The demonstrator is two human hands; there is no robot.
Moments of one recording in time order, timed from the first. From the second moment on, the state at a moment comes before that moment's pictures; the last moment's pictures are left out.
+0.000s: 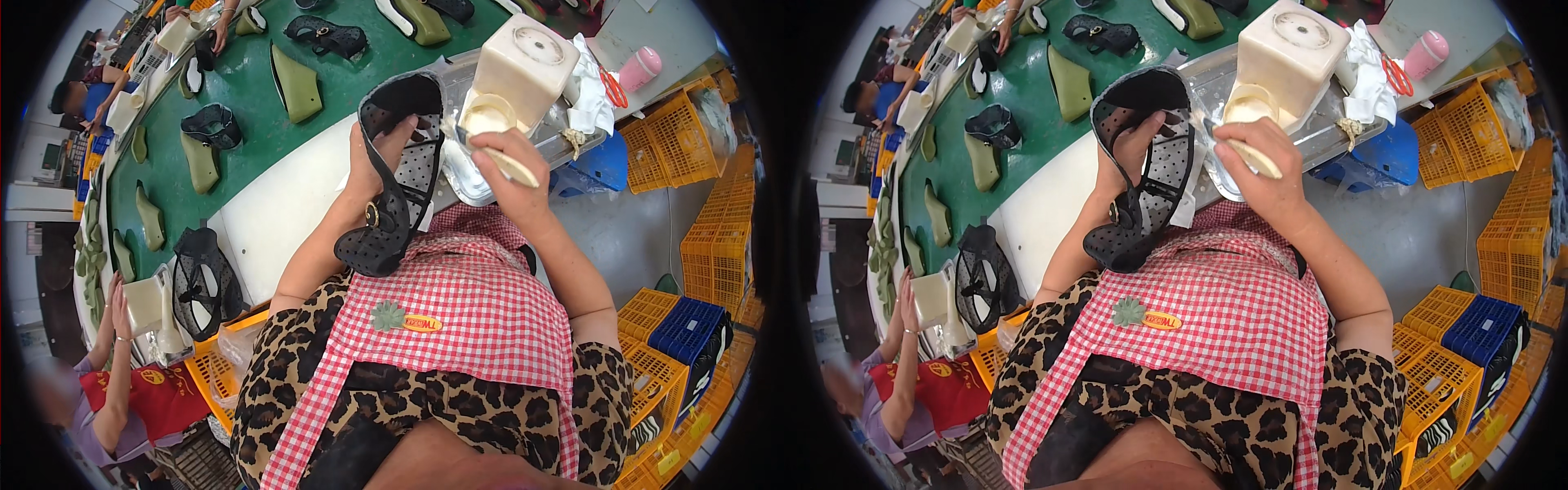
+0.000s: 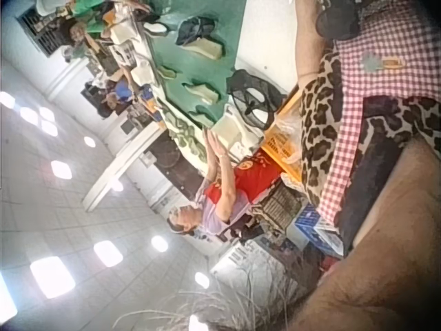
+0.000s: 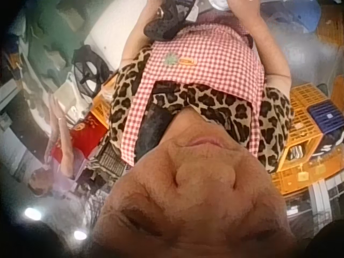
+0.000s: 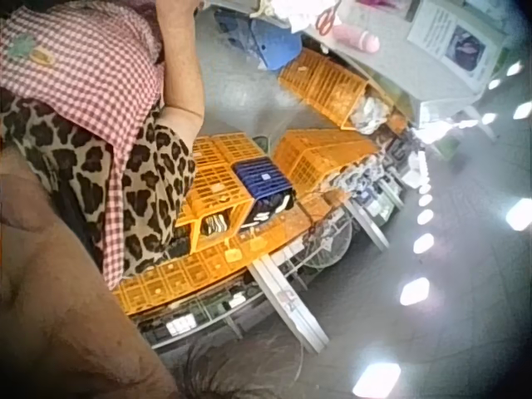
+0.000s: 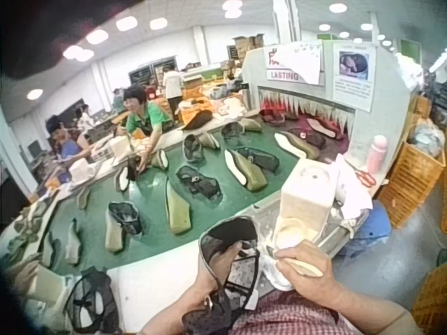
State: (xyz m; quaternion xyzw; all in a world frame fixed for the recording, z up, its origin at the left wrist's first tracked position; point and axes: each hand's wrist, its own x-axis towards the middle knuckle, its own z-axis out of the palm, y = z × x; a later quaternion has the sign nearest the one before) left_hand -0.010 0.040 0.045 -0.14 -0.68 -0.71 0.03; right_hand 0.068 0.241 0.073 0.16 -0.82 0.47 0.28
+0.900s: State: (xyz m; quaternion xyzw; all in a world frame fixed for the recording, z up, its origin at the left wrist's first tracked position) left_hand -0.021 0.034 0.038 -0.09 -0.45 -0.89 0.00; right_hand 0.090 0.230 0.042 0.22 -0.82 0.45 0.27
